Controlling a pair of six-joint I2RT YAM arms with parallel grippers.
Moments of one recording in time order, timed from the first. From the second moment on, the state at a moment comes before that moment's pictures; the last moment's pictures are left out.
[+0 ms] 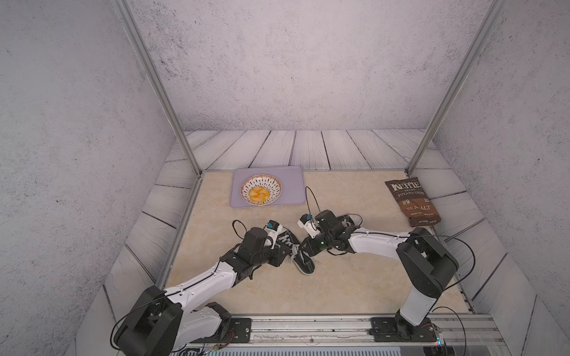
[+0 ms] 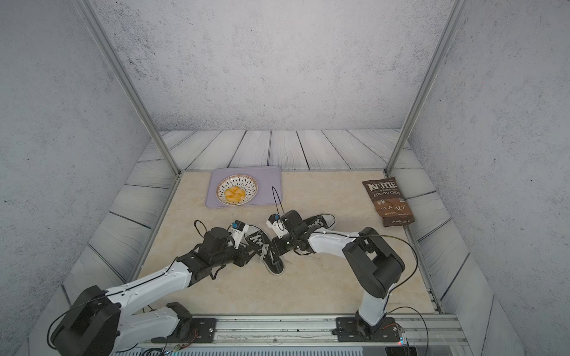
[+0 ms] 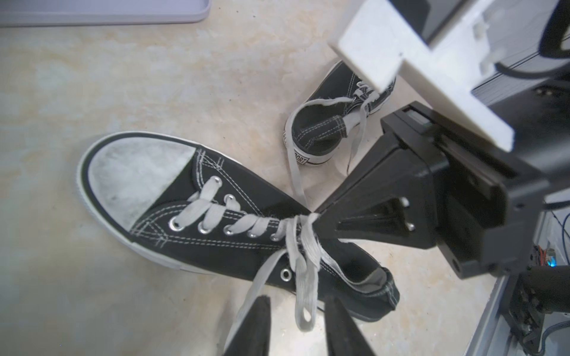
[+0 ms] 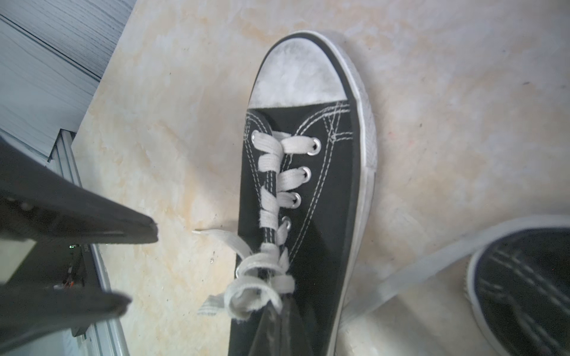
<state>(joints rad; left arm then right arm) -0.59 1.19 0.49 0.02 0.28 -0.33 0.74 1.75 0.96 -0.11 -0.46 0.24</state>
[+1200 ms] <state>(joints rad) -0.50 1.61 0.53 0.34 0.60 -0.42 0.76 1.77 0.96 -0.13 -0.41 0.22</state>
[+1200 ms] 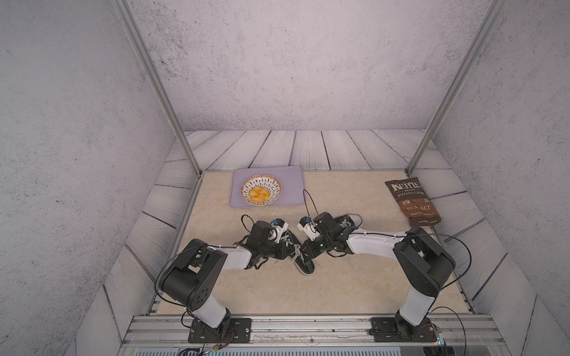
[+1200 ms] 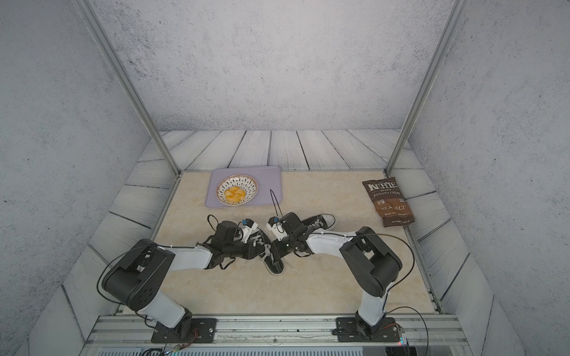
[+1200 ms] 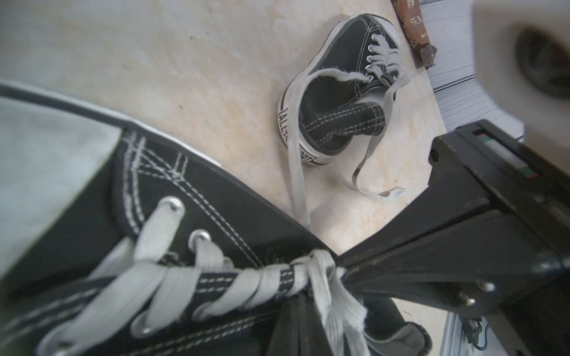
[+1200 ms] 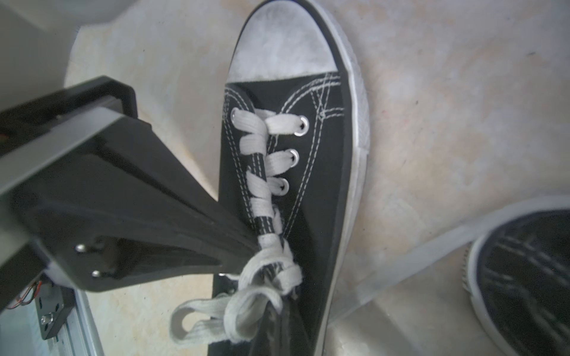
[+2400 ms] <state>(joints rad) -0.48 1.73 0.49 0.64 0.76 -0.61 0.76 1.79 0.96 -0.12 -0.41 0.23</state>
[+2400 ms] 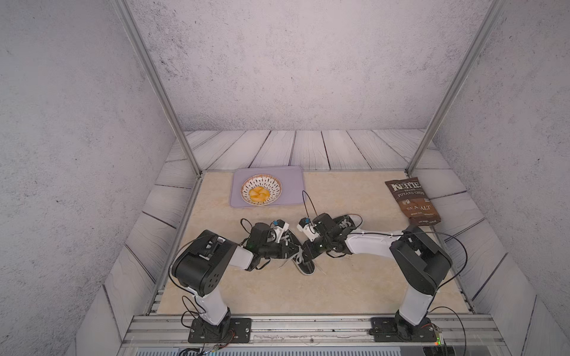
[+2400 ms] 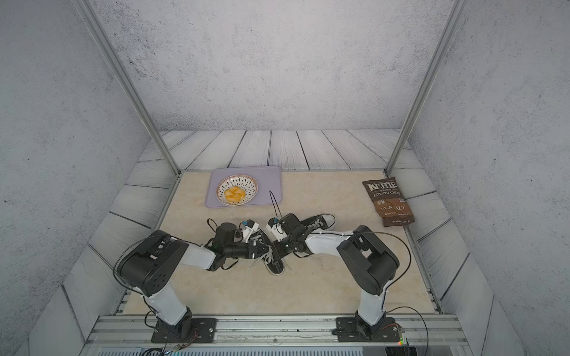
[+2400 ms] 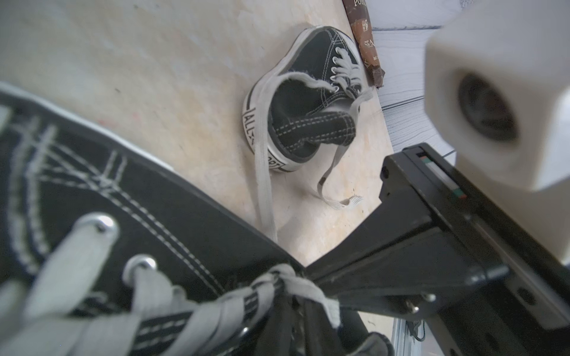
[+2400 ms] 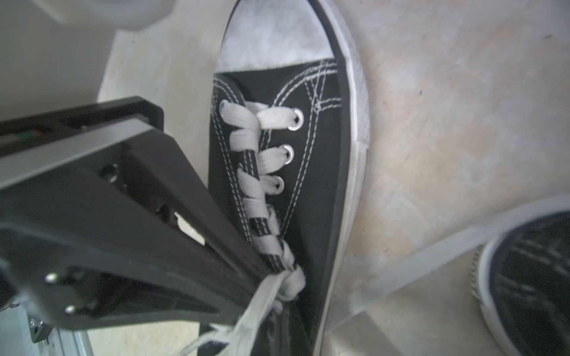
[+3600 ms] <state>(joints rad) -0.48 1.77 0.47 0.74 0.79 -0.68 0.76 1.79 0.96 -0.11 -0.41 0.23</state>
